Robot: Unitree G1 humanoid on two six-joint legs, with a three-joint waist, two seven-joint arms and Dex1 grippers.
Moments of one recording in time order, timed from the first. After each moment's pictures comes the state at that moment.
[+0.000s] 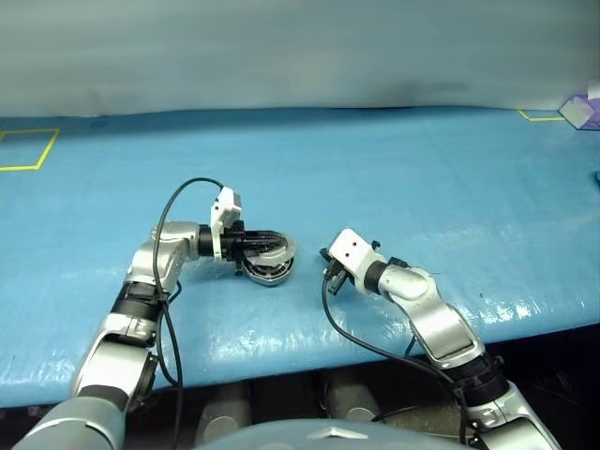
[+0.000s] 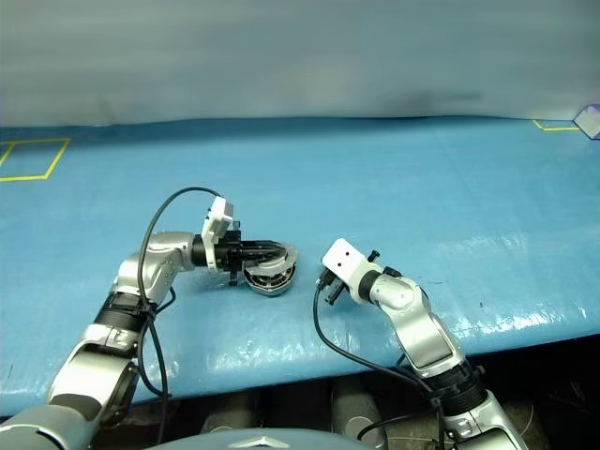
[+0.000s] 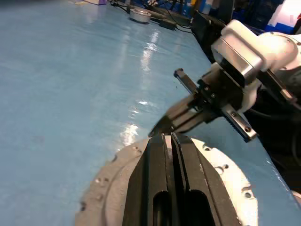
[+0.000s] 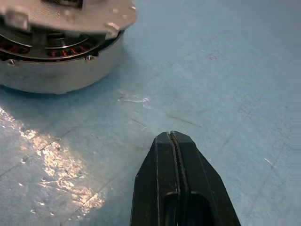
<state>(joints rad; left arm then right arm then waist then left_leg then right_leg) -0.52 0.41 -0.16 0.39 -0.35 0.34 -1.33 -0.19 -0.41 0.32 -0.22 -0.11 0.49 0.55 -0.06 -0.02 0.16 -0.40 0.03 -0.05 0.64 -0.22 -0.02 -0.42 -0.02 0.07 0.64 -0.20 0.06</state>
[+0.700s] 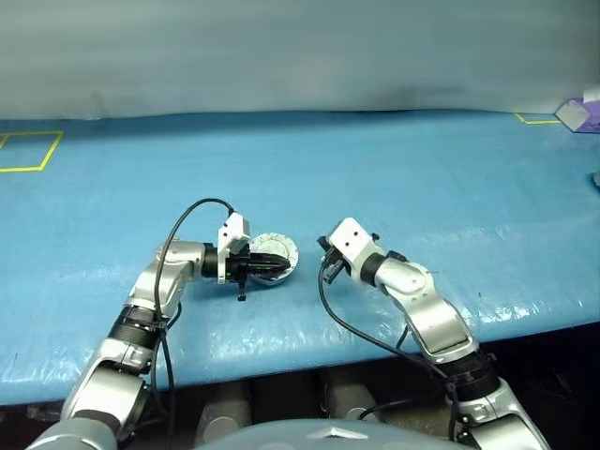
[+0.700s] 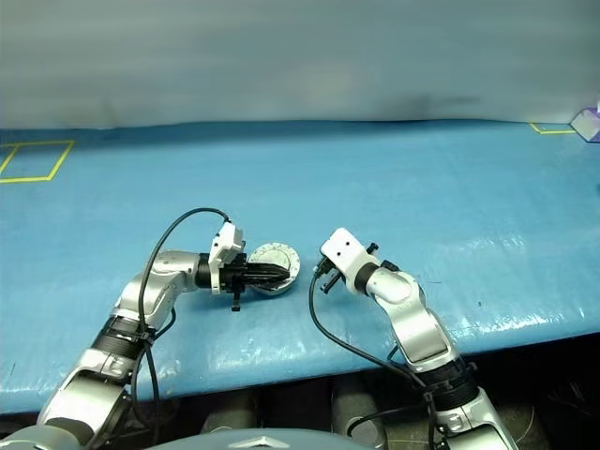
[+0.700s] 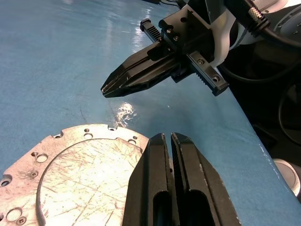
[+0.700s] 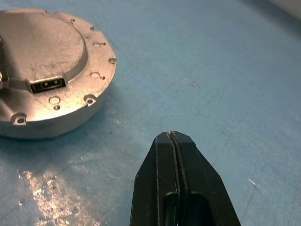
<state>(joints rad) -0.41 0.43 -0.20 0.27 -0.30 0.27 -1.26 -0.22 -0.34 0.28 -0.22 -0.08 0.49 0.50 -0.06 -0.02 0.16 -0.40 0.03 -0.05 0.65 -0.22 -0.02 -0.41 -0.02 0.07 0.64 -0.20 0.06</state>
